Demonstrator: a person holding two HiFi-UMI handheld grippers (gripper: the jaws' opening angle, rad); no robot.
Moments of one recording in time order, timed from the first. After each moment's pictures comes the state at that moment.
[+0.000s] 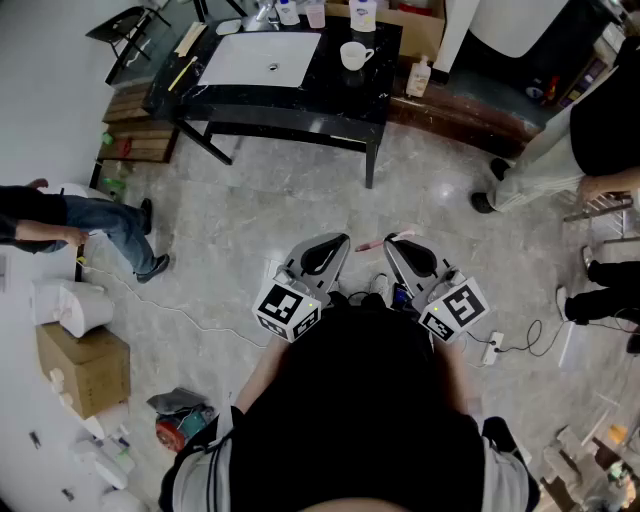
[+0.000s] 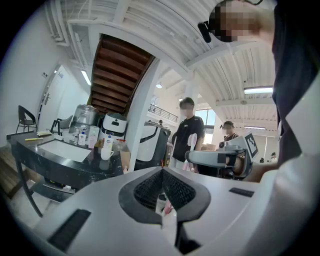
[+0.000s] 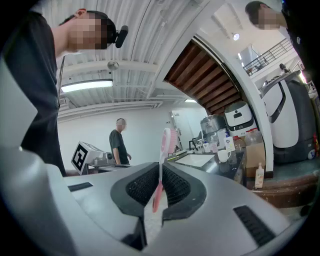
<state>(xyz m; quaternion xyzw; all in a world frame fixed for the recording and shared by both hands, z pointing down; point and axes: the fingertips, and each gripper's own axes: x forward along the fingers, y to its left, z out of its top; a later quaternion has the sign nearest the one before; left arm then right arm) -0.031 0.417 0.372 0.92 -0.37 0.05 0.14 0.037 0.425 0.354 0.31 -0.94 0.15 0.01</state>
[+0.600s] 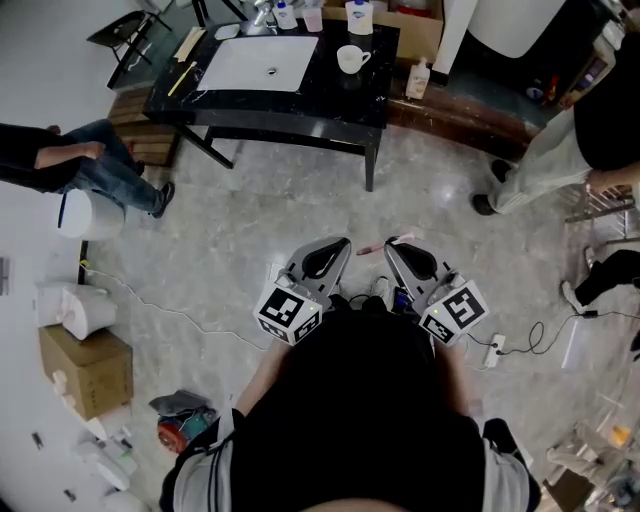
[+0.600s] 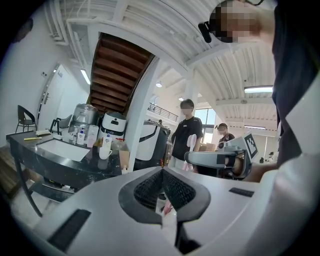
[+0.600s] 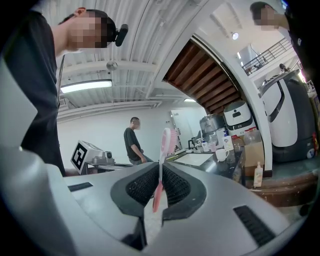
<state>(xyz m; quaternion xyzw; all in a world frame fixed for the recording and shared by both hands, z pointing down) -0.016 0.417 0.374 0.92 -0.37 0.06 0.14 0.052 0.424 0.359 0.31 -0.94 0.16 0.01</state>
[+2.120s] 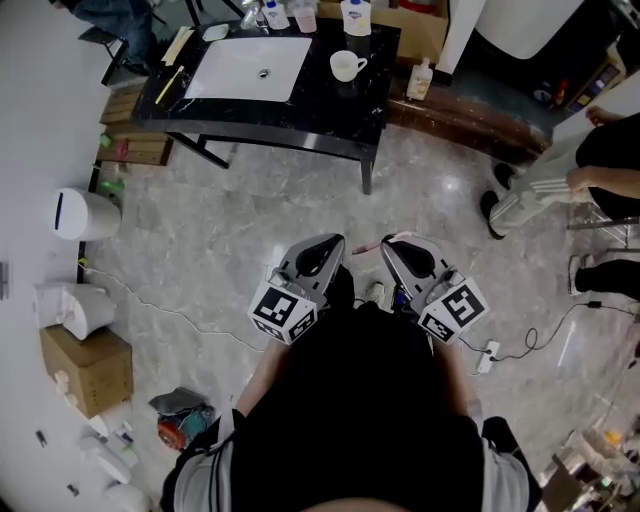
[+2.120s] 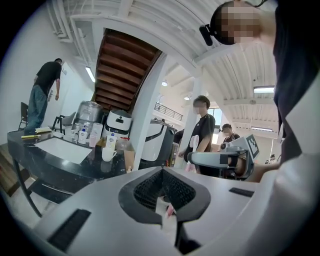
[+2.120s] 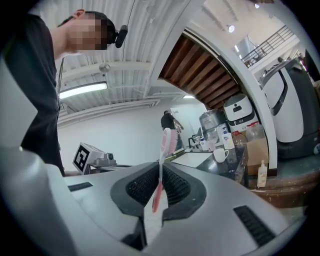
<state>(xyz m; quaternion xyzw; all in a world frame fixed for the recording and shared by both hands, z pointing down) -0.006 0.329 0.386 0.90 -0.40 0.06 0.16 0.066 0.338 0.370 0.29 -0.94 0.18 0.01</state>
